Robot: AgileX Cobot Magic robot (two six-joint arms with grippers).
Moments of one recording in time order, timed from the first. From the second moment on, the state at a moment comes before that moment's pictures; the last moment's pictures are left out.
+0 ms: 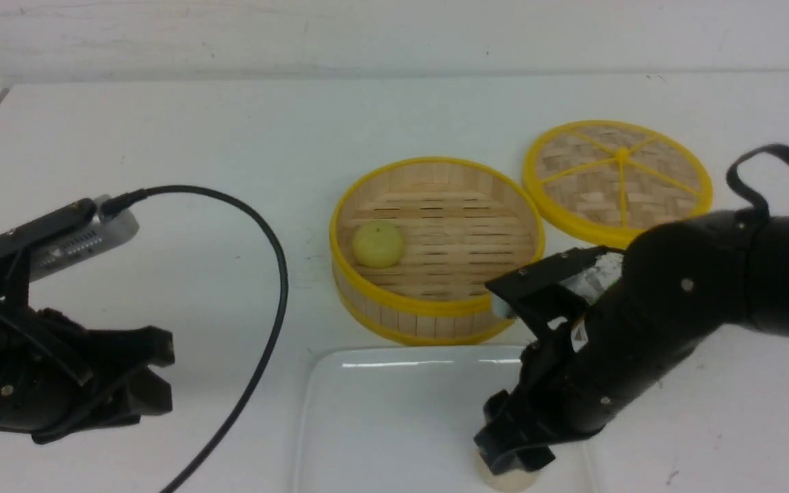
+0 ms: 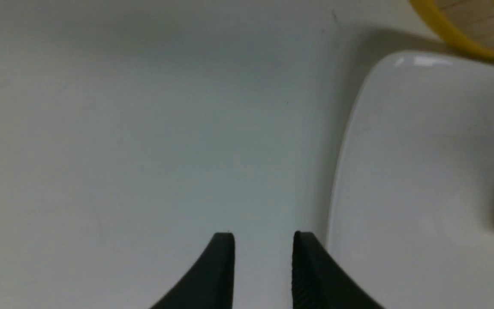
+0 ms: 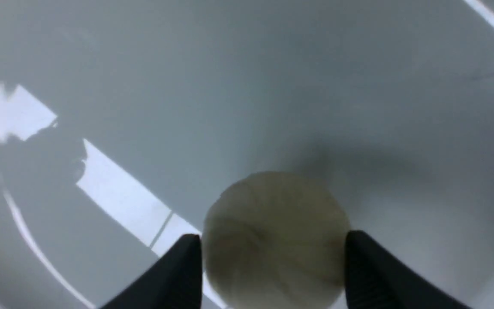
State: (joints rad) right arm 0.67 1.64 -1.04 0.37 0.75 -0.09; left arm -0.07 1.11 -0.72 -0.41 0.81 0.01
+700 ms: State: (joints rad) right arm 0.44 1.09 -1.03 -0.07 1.23 0.07; left arm -0.28 1.50 -1.30 -0.51 1.01 0.11
